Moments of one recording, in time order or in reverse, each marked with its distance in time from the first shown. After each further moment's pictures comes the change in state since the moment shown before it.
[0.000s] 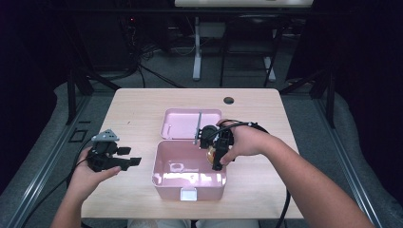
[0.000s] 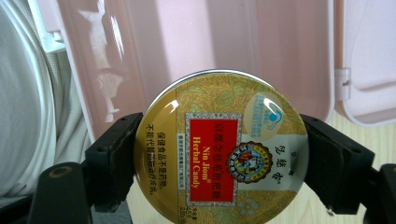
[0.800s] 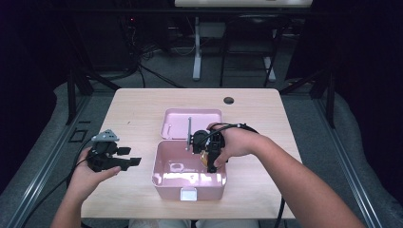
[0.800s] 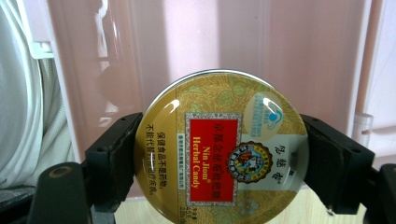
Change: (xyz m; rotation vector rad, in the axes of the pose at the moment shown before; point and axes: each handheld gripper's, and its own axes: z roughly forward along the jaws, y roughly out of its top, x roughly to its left) left arm 0.001 -0.001 0.000 0.000 0.001 0.000; right arm 0.002 0.019 0.020 0.028 0.010 -0.097
